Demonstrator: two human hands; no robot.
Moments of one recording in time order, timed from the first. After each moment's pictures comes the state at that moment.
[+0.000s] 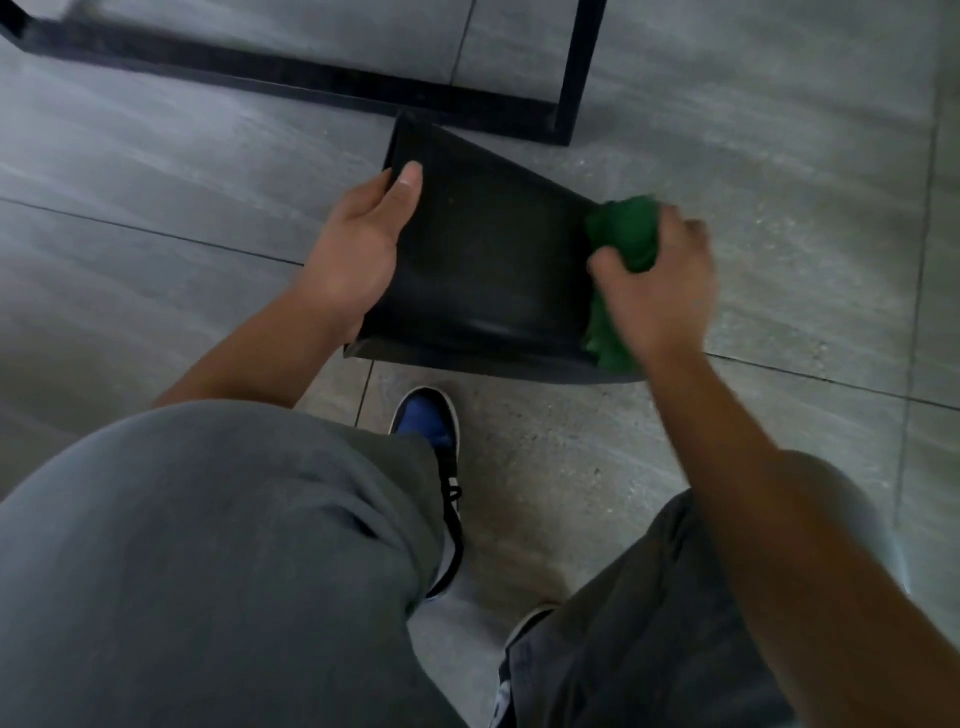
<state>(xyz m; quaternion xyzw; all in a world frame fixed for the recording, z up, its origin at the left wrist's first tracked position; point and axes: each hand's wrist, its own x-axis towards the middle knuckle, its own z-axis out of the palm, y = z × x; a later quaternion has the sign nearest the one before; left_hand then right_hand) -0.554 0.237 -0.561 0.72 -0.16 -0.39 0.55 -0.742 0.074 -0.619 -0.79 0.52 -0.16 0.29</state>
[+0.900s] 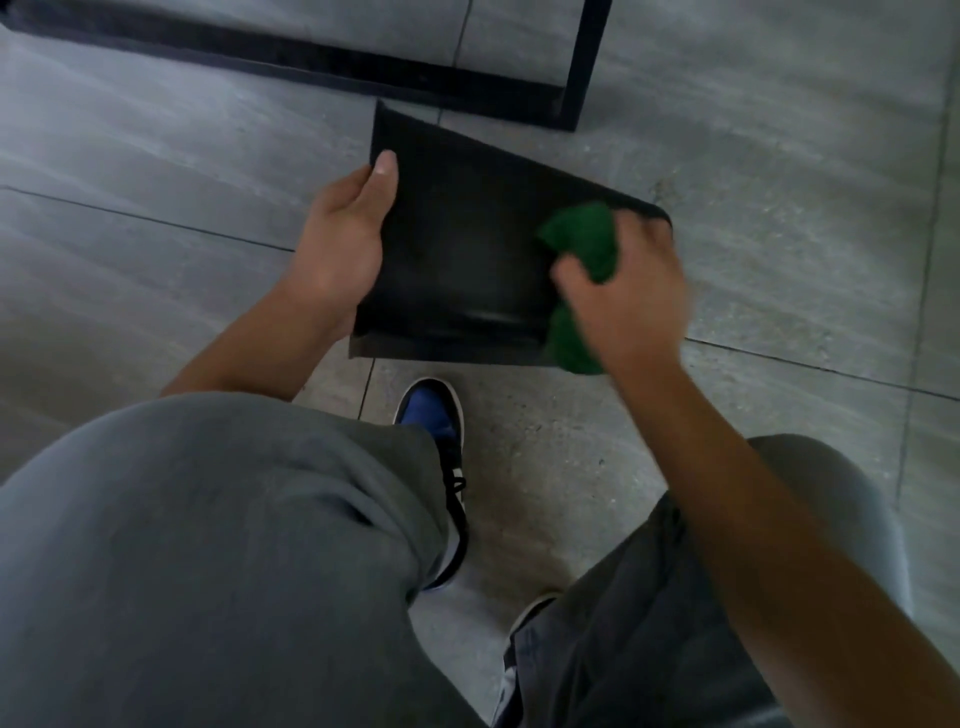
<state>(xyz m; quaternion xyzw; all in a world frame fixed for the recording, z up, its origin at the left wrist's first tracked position) -0.549 0.248 -0.562 0.73 -0.14 -0.37 0.56 -0.732 0.102 -0.621 -0.84 0.46 -0.13 0.25</state>
